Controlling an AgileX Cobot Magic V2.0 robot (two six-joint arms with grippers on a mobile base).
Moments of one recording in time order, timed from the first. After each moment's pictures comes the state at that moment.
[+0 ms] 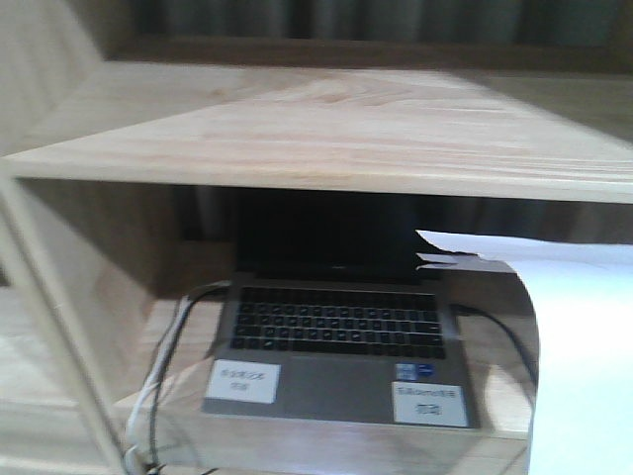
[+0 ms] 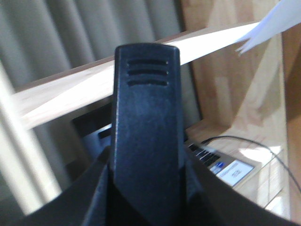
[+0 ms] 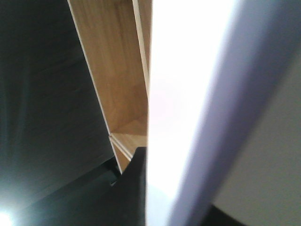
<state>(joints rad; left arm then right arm) -0.56 0.09 -0.62 -0.11 0.64 0.31 0.22 0.35 0.00 -0.08 -1.17 1.50</state>
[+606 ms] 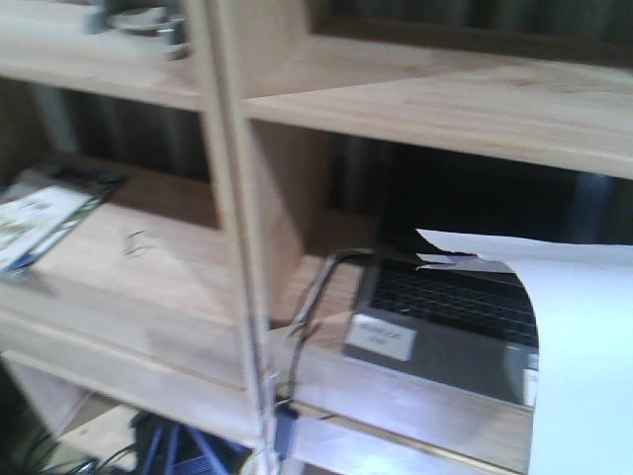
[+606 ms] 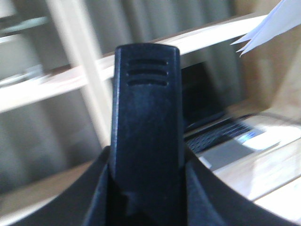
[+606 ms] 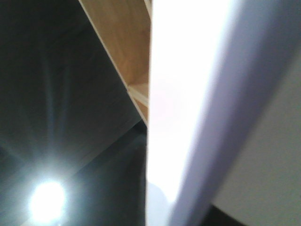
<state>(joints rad) -0.56 0.09 -0.62 -0.11 0.64 0.31 0.22 0.35 0.00 -0.08 -1.17 1.50</state>
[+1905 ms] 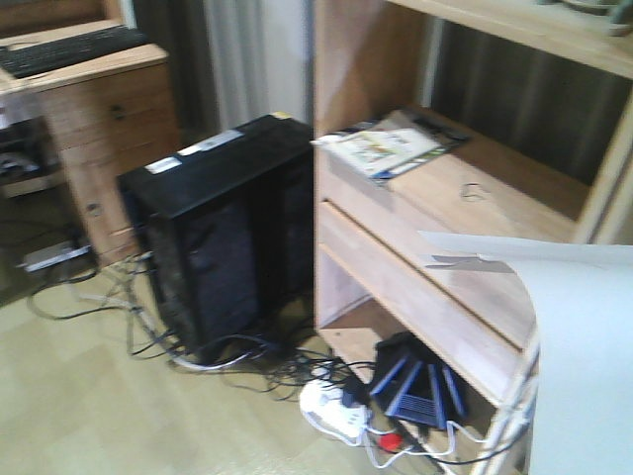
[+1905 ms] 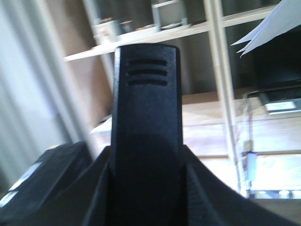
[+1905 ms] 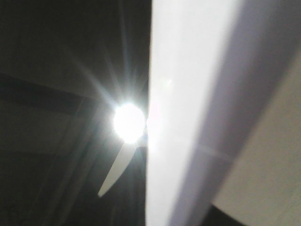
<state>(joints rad) -0.56 0.09 -0.62 -0.11 0.64 0.31 0.22 0.35 0.00 -0.08 -1.17 1.50</state>
